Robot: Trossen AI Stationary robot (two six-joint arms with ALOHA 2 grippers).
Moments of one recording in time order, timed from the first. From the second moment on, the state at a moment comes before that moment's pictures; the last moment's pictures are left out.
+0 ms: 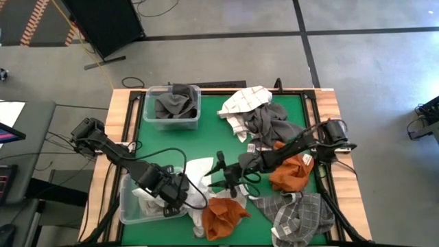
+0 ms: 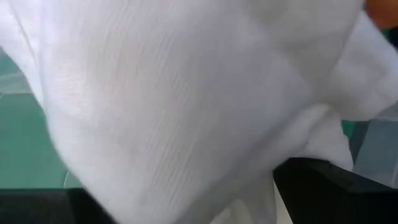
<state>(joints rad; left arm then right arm) -0.58 1.57 1.32 -1.04 -0.09 -0.81 0.23 1.88 0.95 0.79 -0.06 -0.42</state>
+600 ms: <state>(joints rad) -0.58 1.57 1.32 -1.06 -0.11 -0.82 0.24 1.95 1.05 0.77 -0.11 -0.45</state>
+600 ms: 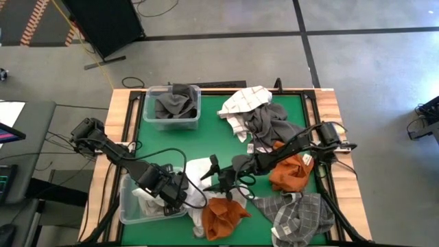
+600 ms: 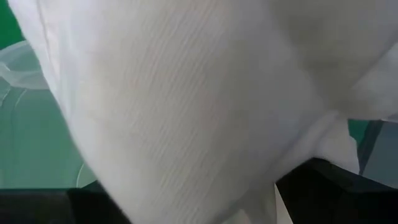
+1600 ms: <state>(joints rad) -0.59 1.57 1.57 -1.30 -0.16 -0.86 0.21 1.95 1.11 0.70 -0.11 -0.39</state>
